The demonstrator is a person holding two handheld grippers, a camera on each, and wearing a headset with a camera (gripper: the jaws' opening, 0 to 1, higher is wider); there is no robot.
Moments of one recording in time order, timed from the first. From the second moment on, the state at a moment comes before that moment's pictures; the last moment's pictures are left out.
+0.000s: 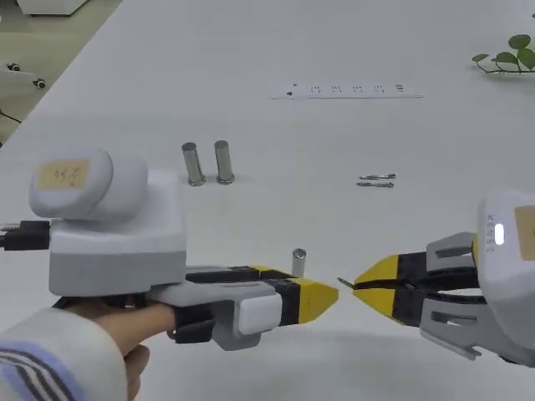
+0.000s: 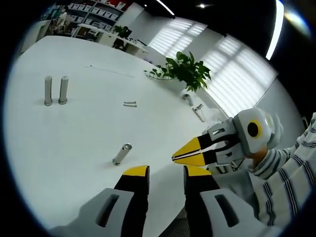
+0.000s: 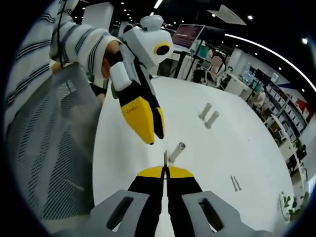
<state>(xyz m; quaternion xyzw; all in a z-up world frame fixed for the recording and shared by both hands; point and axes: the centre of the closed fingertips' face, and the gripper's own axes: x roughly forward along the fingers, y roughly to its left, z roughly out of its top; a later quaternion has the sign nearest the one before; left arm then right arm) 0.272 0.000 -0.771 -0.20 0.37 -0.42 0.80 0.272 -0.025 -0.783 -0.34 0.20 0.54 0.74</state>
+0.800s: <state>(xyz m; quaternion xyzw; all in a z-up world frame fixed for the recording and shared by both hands) 0.266 -0.015 -0.770 -0.21 0.38 -0.43 0.79 0.266 -0.013 -0.777 -0.40 0.15 0.54 0.72</state>
